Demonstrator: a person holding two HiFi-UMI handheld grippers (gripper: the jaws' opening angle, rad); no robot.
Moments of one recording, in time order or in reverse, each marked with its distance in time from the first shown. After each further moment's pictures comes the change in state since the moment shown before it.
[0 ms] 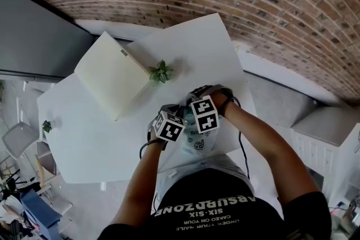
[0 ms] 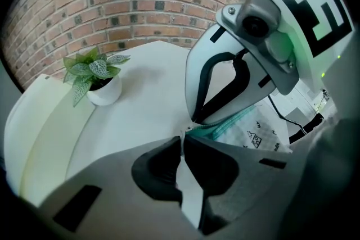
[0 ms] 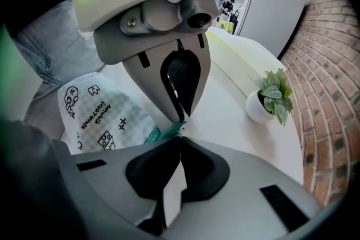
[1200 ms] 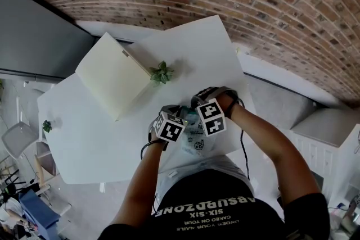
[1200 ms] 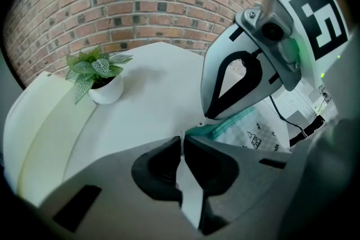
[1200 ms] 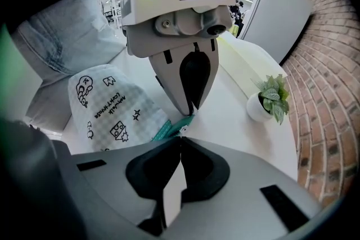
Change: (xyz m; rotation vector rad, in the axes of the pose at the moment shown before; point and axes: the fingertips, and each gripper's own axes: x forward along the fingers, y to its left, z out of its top) left arm 0.000 0.001 -0.001 -0.020 -0.017 0.003; right arm -0.011 0.012 -0.010 -0.062 0.012 -0.018
